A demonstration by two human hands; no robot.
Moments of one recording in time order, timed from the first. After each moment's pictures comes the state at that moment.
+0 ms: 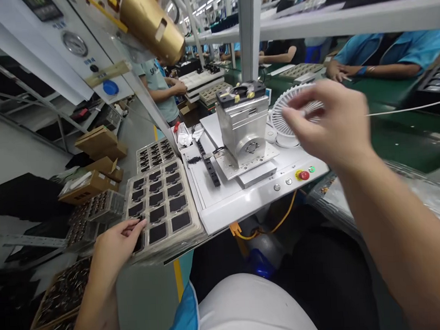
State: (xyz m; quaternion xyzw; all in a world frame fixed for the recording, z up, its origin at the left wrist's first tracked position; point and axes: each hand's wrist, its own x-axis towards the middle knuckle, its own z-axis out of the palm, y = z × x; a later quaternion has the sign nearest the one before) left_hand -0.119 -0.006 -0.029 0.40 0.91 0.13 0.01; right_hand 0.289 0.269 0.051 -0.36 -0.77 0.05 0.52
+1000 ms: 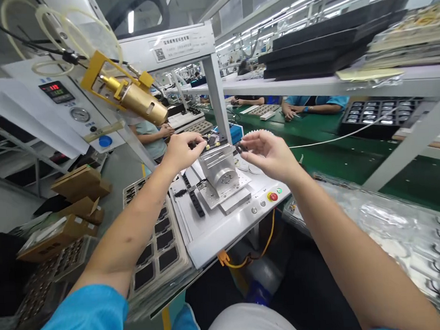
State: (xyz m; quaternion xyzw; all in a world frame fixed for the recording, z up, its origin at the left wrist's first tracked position) left_hand 0.028 0.288 0.124 0.79 0.51 0.35 -0.06; right_hand 0.294 0.291 0.061 -0.27 -0.70 0.36 0.55
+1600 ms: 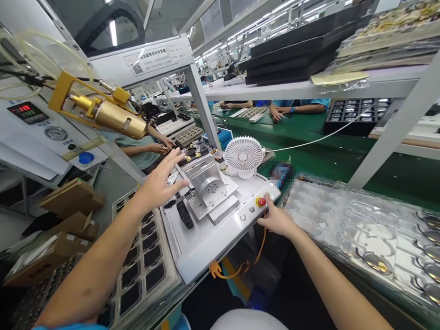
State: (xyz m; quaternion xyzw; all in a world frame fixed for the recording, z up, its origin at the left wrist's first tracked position) left_hand 0.013 0.240 0.110 0.83 0.51 0.22 0.01; right_hand 0.341 0.256 -0.122 -0.61 -0.62 0.46 0.19
